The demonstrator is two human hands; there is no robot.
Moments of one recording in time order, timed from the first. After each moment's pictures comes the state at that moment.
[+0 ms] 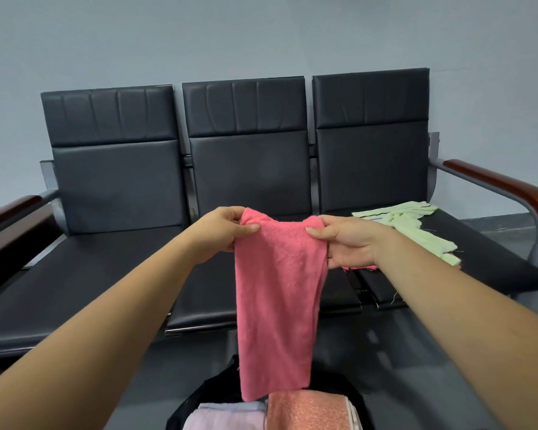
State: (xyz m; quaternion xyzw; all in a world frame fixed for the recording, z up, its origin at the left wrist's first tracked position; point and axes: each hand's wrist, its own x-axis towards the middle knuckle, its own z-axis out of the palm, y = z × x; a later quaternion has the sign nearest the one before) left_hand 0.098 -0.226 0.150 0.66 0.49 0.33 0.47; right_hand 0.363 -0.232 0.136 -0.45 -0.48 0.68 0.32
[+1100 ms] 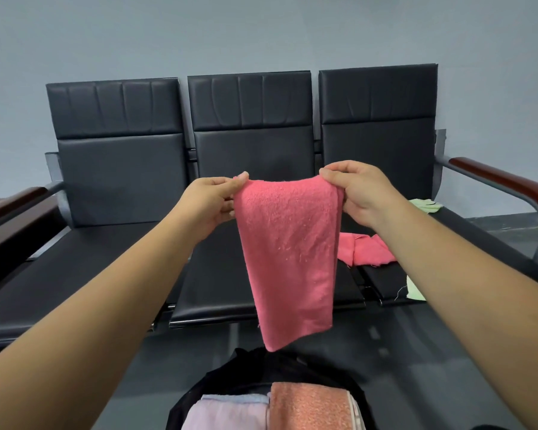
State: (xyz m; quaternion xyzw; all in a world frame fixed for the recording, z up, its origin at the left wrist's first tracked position) left_hand 0.089 -0.229 0.179 0.54 0.44 0.50 0.51; right_hand 0.348 -0.228 0.185 -0.48 -0.48 0.47 0.56
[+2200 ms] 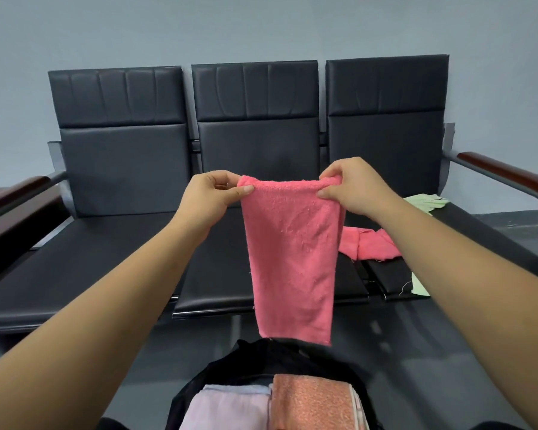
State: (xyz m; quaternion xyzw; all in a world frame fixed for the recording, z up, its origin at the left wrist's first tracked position) left_hand 0.085 -0.246 0.166 0.63 0.47 0.52 0.33; right_hand 0.341 -0.229 0.184 -0.60 -0.71 0.13 0.34
